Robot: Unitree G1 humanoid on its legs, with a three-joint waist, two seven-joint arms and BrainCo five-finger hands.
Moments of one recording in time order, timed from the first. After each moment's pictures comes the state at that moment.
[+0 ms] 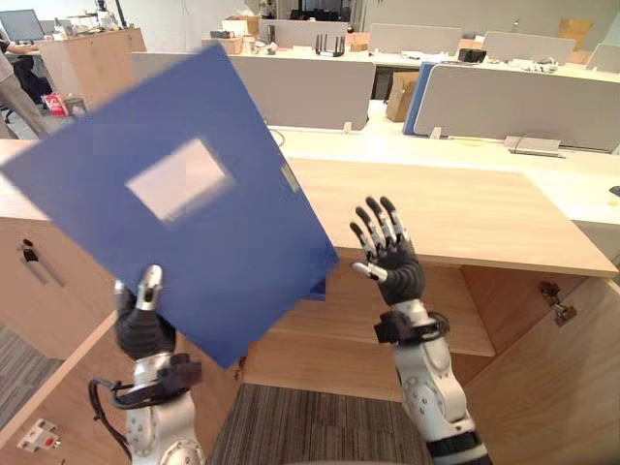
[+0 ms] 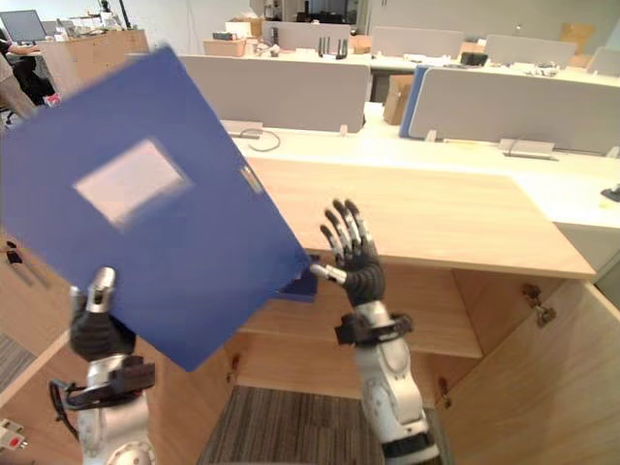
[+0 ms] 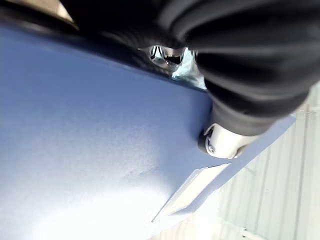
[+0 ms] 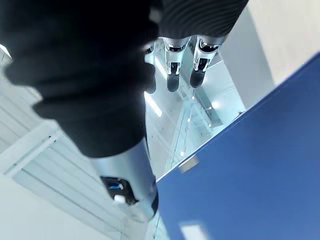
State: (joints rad) left arm 0.38 0.03 0.01 -0.45 -0.57 -0.31 0.00; right arm -0.09 -0.09 0.23 -0.17 0.57 -0.26 0.13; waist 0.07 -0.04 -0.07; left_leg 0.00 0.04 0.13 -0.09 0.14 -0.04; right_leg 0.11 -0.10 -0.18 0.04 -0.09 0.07
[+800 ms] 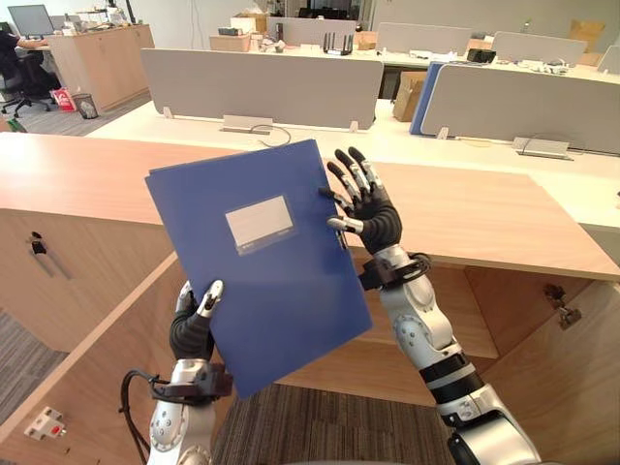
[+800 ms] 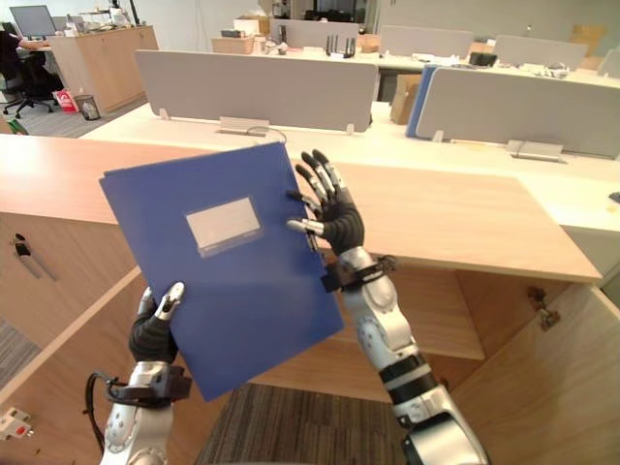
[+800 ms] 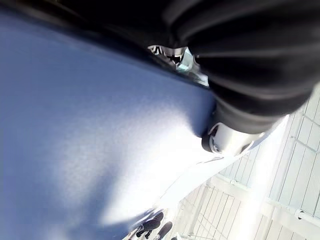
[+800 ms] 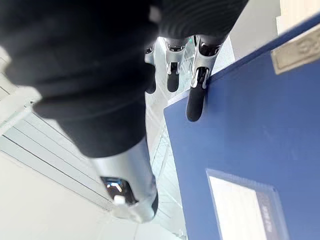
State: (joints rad) left arm 0.39 0.11 -0.10 -0.36 -0.54 -0.25 -0.06; right arm -0.41 -0.19 0.30 0.11 0.61 -0.27 0.11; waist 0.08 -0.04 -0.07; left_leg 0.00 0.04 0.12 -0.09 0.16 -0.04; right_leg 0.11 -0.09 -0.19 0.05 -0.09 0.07
